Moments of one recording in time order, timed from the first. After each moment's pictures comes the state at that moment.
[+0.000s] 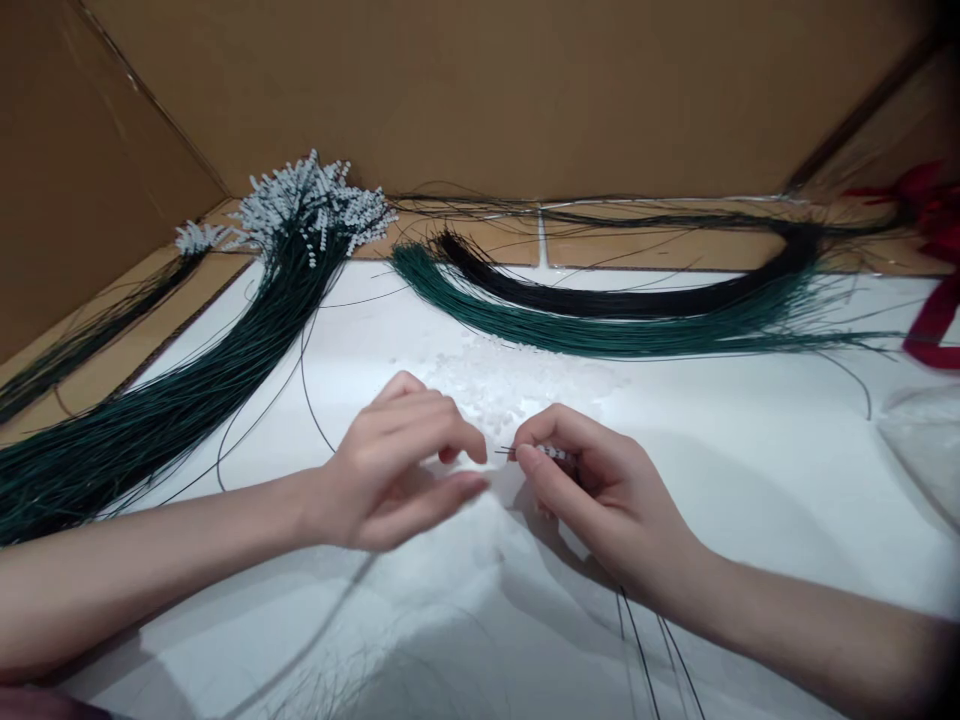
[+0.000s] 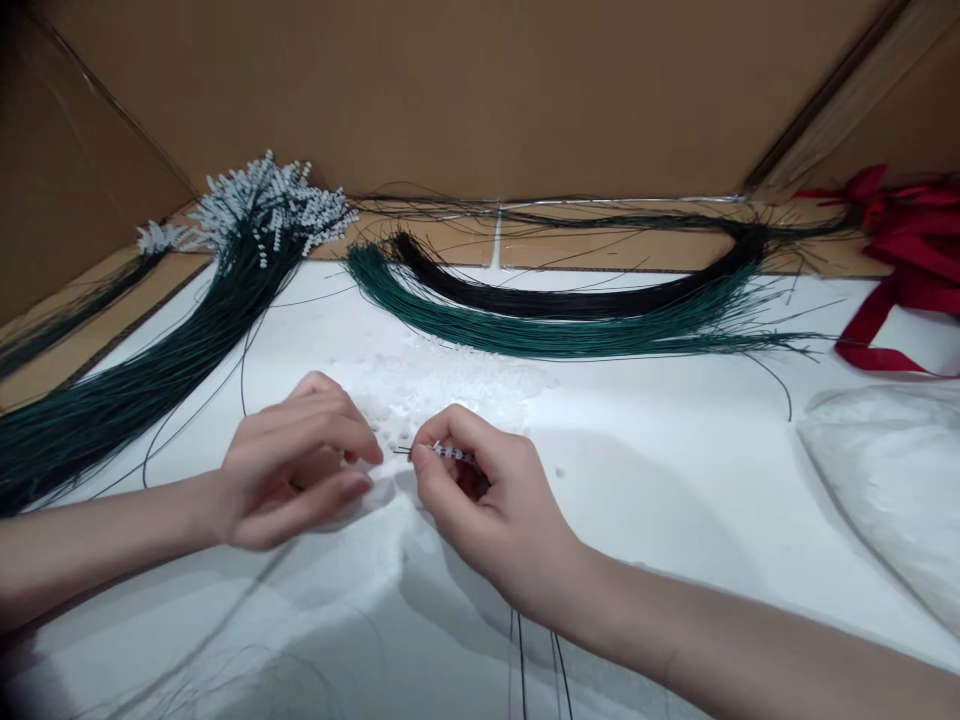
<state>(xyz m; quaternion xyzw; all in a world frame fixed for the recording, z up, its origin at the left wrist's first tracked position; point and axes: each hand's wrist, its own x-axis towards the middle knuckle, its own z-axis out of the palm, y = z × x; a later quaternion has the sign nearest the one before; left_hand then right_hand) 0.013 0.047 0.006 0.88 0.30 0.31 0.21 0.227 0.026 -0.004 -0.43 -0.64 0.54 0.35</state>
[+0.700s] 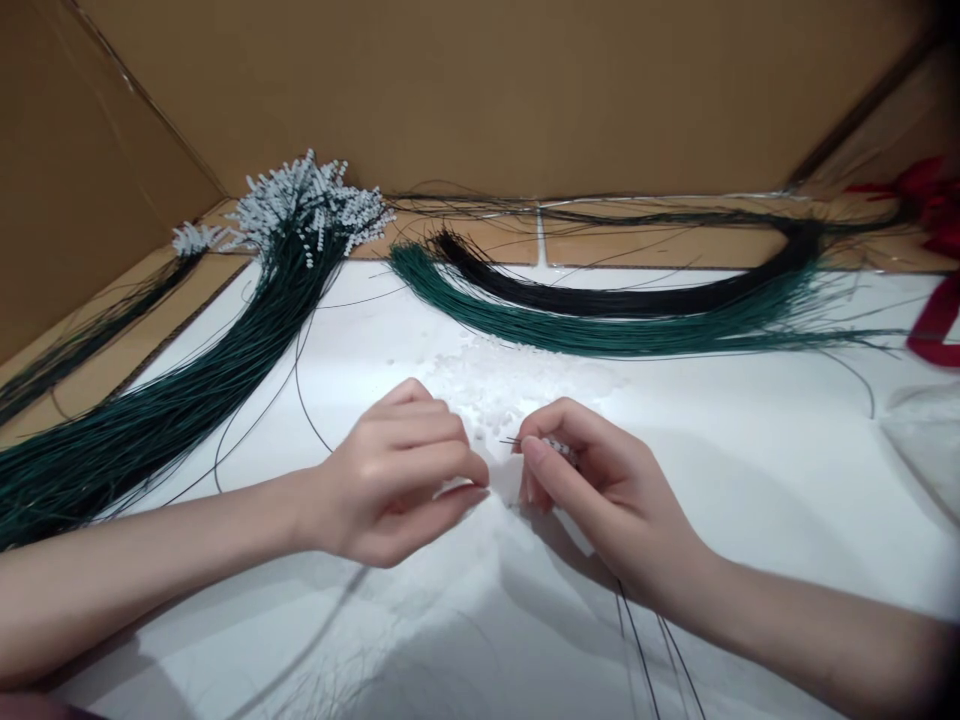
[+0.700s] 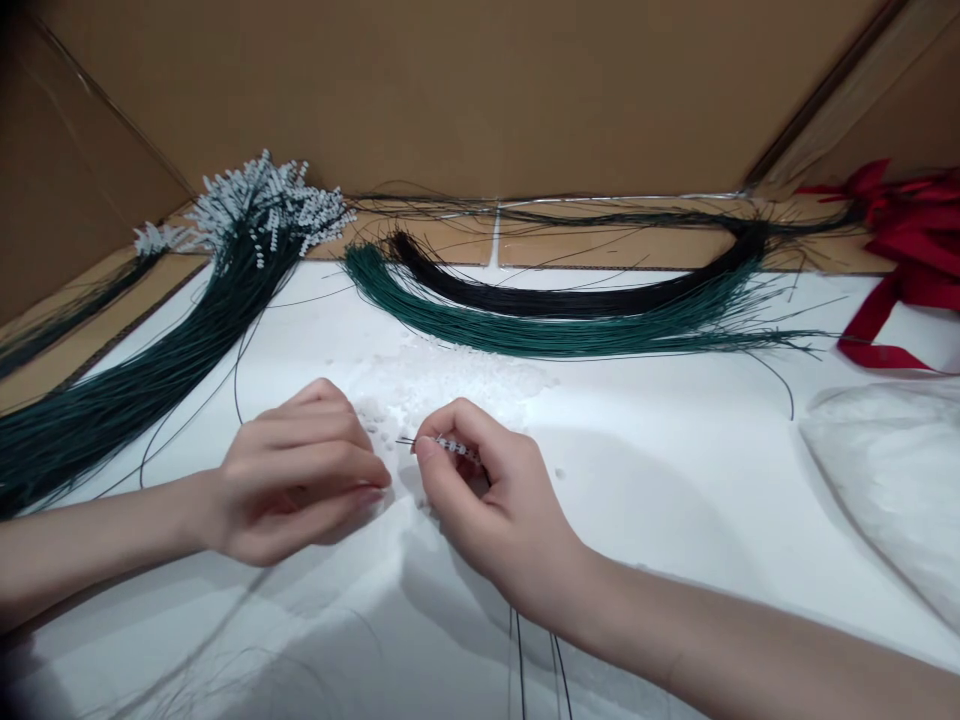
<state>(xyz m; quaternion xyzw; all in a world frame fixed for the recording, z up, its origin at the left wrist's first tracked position) 0.011 0.051 0.006 0.92 0.24 0.27 0.17 0.228 0.026 -0.004 -0.43 -0.62 0.54 0.38</state>
